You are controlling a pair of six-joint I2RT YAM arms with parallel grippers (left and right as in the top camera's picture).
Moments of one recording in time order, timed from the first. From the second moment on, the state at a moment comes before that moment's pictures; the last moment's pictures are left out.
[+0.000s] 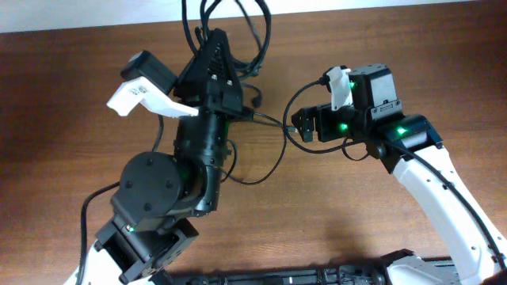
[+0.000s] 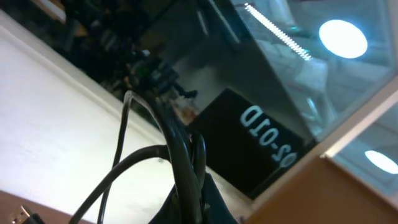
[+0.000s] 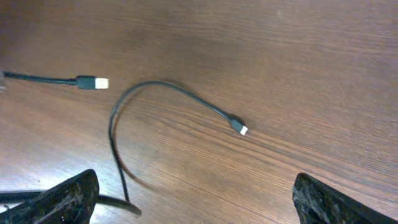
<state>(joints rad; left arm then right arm) -0.89 1.11 1.37 0.05 -0.67 -0.63 0.27 1.33 1.14 -0.69 -0.27 0.17</state>
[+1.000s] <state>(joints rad) -0.89 1.11 1.37 0.00 -0.83 -0.54 0.27 1.34 1.10 -0.73 -0.53 -0.30</state>
